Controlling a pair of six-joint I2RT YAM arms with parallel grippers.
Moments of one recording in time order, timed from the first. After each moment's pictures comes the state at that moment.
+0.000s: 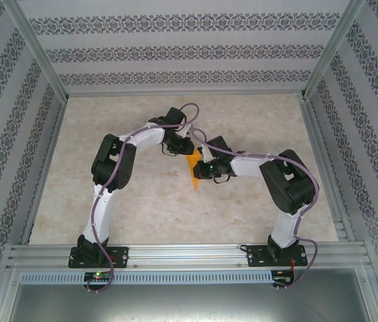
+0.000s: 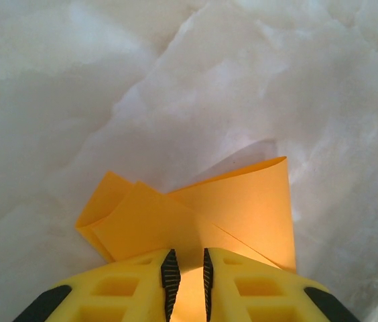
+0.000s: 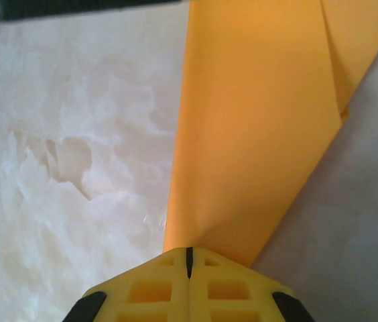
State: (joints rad) left arm -0.44 2.29 1.74 -0.62 0.40 -0.27; right arm 0.53 1.83 0.92 -0.10 -0.44 0.45
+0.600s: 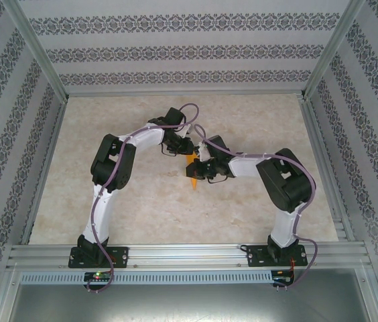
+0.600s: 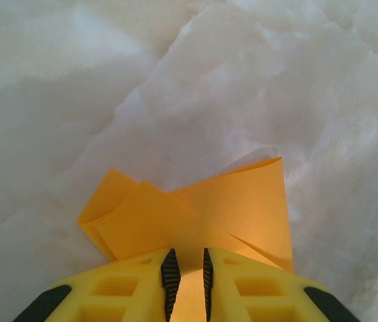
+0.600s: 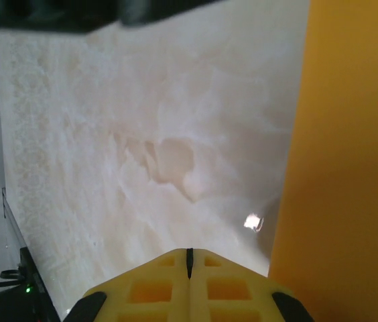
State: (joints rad) left arm -0.44 2.28 1.72 -0.60 0.40 -0.26; right arm 0.54 1.89 0.95 0.02 -0.65 0.66
